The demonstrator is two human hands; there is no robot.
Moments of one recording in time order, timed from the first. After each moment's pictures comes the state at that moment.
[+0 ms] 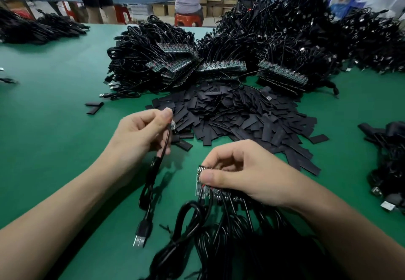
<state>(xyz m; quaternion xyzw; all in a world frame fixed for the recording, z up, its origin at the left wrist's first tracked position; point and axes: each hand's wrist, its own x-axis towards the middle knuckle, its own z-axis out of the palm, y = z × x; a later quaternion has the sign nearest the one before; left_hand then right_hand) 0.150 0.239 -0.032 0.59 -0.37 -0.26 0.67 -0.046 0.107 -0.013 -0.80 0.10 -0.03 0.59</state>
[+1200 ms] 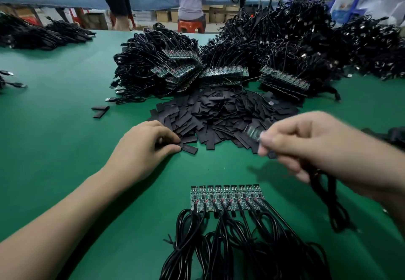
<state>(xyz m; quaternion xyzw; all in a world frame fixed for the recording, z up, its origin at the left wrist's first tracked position) 0.168 0.243 -0.039 0.82 -0.51 0.02 0.27 -0.090 0.072 0.038 -0.83 0.19 -0.08 0.52</state>
